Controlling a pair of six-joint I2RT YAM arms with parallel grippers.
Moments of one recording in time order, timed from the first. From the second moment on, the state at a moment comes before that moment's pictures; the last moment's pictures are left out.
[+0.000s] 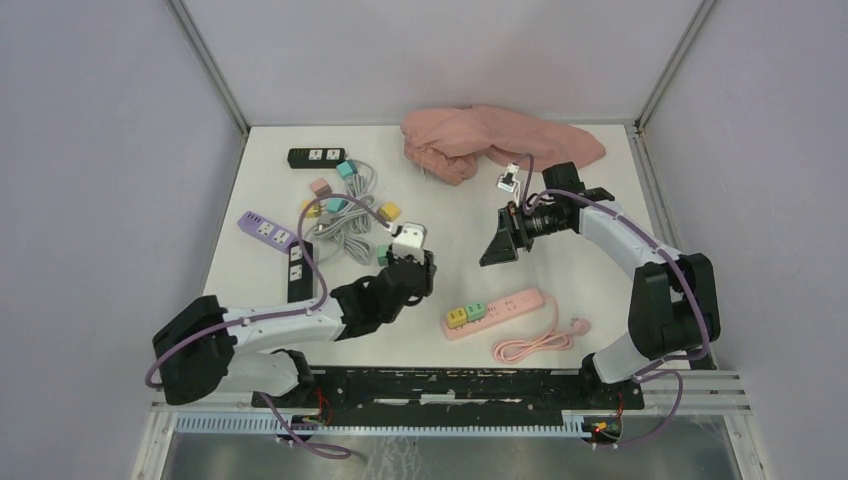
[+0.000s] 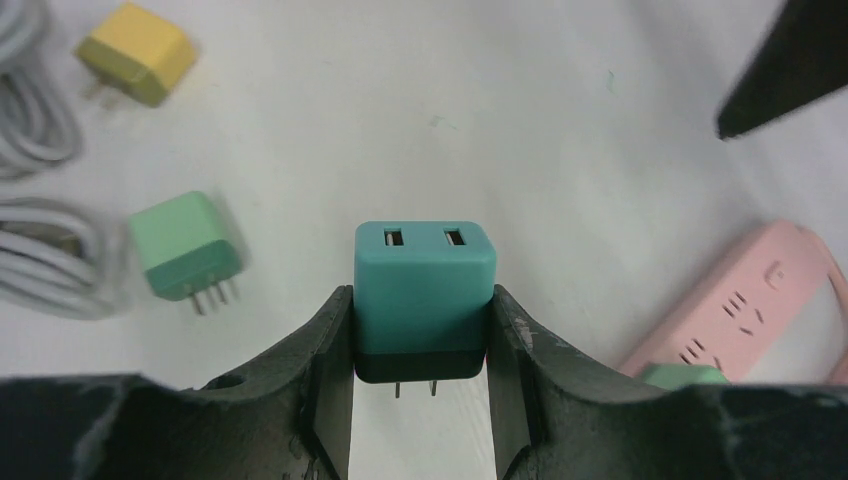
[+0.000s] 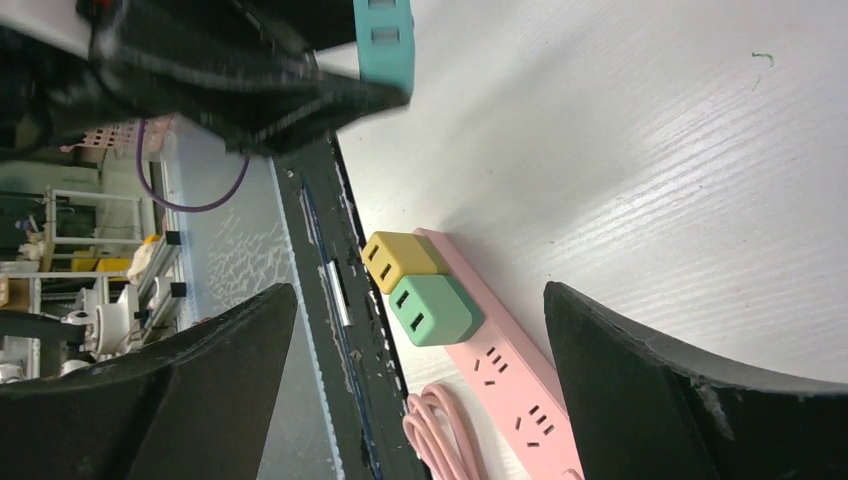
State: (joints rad) left arm -1.09 1.29 0.64 0.13 -0.61 -0.47; right arm 0.23 1.56 1.08 -0.65 -1.10 -0.21
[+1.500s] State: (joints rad) left arm -0.51 1.54 0.78 0.09 -0.36 -0.63; right arm 0.20 1.53 1.08 -0.70 -1.09 -0.30
